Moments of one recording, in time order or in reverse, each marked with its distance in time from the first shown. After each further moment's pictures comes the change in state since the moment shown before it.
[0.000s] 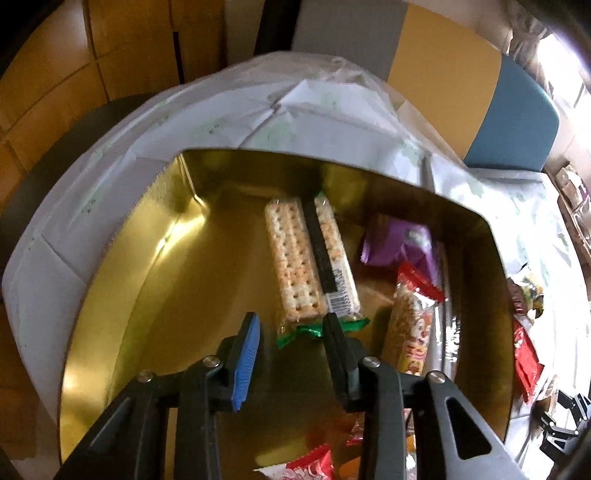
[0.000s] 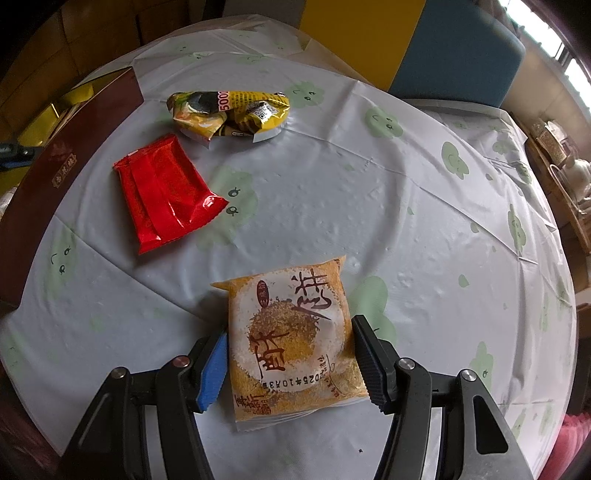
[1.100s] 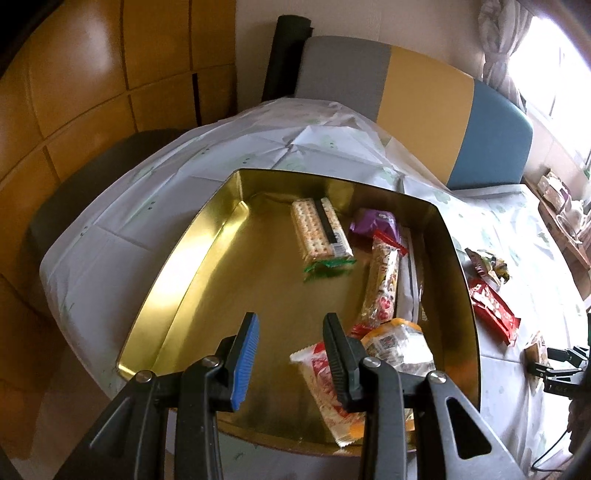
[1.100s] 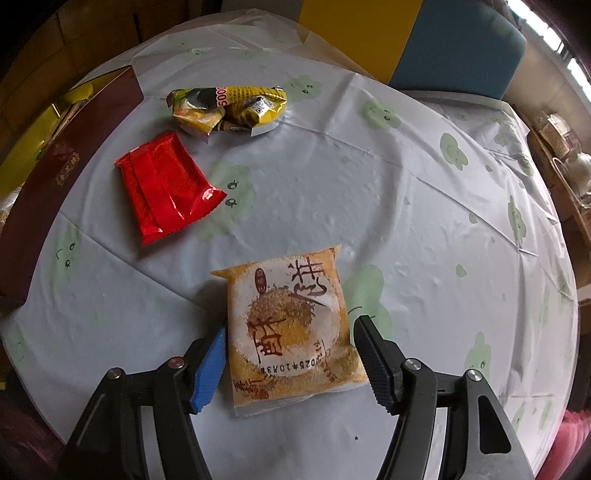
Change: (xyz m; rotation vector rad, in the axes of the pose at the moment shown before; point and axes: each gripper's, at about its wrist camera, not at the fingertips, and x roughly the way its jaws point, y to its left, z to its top) left arm -0.089 0.022 -0.077 0.003 -0.166 0.005; right arm -0.006 -0.005 -0.002 0.014 0.039 0.018
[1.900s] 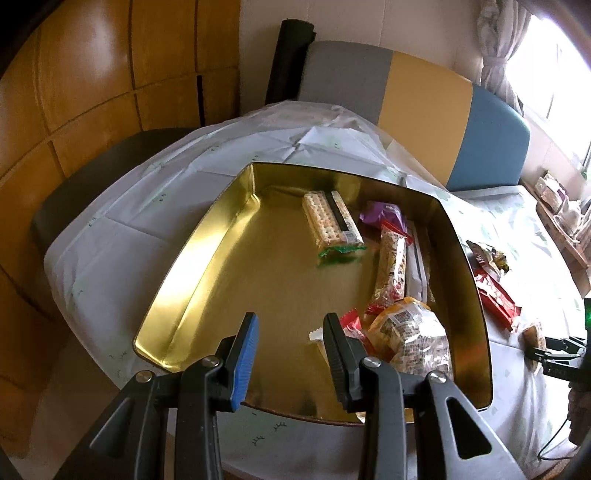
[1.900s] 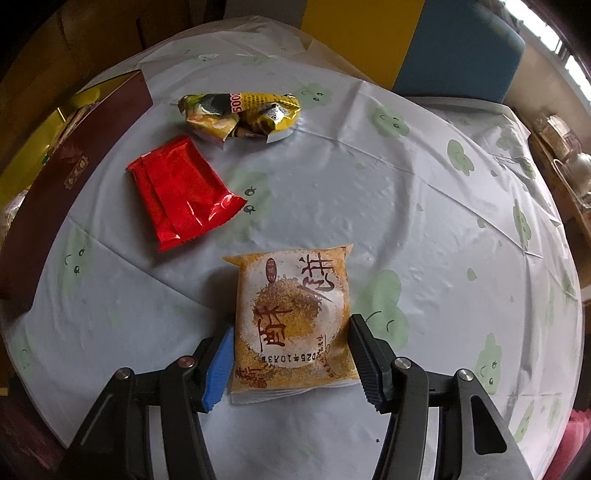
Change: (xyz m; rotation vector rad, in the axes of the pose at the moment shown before) left arm -0.008 0.017 -0.019 -0.003 -0.019 -0.014; right arm -0.003 0.018 -0.006 0.014 -0.041 0.006
